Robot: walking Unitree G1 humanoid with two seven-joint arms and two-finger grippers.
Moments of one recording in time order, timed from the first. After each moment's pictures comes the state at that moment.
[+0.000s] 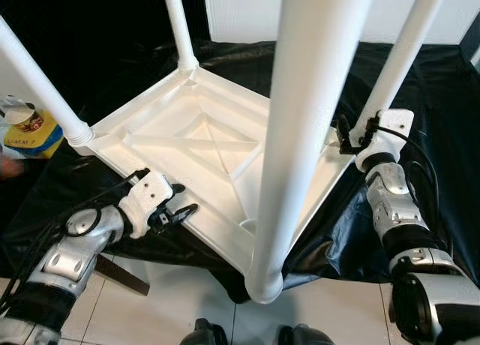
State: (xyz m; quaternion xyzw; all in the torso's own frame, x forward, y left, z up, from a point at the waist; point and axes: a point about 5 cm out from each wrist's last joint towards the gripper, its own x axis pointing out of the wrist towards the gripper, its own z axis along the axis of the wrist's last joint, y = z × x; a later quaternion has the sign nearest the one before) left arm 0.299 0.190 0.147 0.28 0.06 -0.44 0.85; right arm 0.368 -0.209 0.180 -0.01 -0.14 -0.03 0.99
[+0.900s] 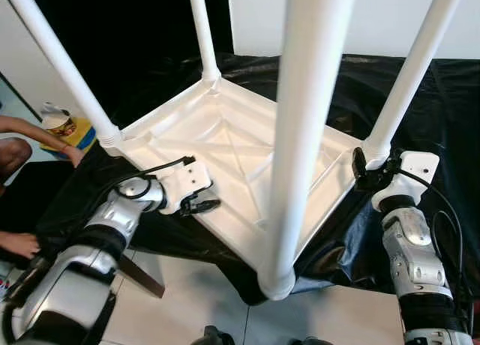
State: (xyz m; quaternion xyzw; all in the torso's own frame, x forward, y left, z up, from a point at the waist) left arm 0.360 0.141 0.134 0.33 0.13 -0.50 0.79; right arm 0.303 -0.217 0.161 0.00 -0.13 -0.05 0.99
